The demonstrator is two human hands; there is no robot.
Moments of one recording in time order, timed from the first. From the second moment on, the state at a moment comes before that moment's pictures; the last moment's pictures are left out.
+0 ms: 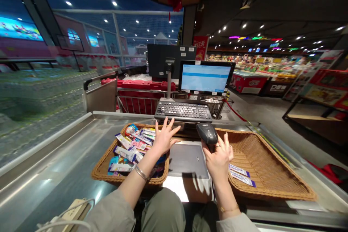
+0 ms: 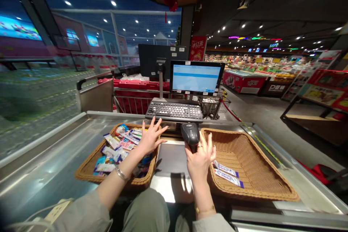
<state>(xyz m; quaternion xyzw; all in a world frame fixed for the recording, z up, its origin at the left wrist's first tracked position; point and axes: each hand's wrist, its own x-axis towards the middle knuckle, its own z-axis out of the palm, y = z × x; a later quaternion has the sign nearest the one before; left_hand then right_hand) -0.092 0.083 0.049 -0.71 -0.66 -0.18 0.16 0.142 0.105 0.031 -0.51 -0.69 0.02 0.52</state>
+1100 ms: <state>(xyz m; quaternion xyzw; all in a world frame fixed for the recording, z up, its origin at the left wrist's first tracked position) -0.254 0.050 0.030 -0.65 -0.76 -0.07 -0.02 0.093 0.104 0.000 -0.50 -0.72 0.07 0.48</state>
